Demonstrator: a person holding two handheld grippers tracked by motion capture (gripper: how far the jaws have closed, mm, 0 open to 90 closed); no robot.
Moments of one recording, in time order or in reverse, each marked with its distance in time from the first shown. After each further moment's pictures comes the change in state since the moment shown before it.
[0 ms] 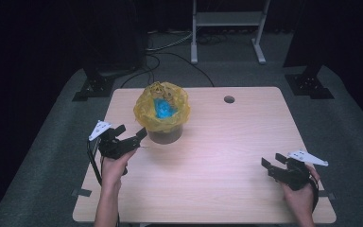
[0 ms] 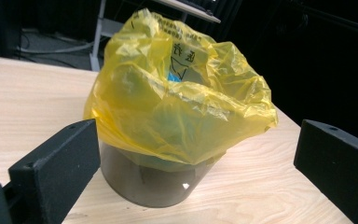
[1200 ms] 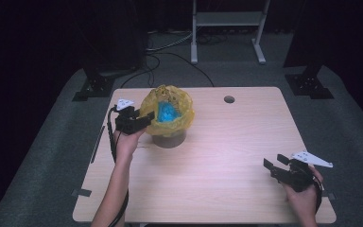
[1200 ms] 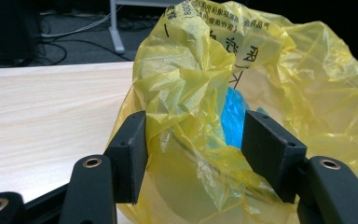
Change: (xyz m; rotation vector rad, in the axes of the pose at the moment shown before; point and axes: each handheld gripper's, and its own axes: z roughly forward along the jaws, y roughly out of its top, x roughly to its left) left arm -0.003 0.030 0.072 0.183 0.107 0.164; right arm -0.002 0.000 -0.008 -0.007 0.018 0.009
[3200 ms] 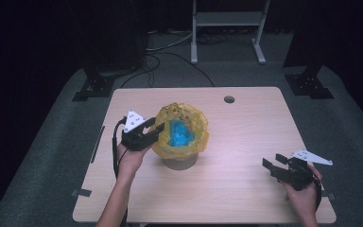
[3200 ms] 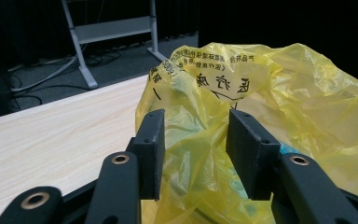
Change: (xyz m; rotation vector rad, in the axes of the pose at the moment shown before) left arm -0.050 -0.016 -0.036 -0.074 -0.116 0.239; right arm -0.005 0.002 0.003 0.013 0.045 0.022
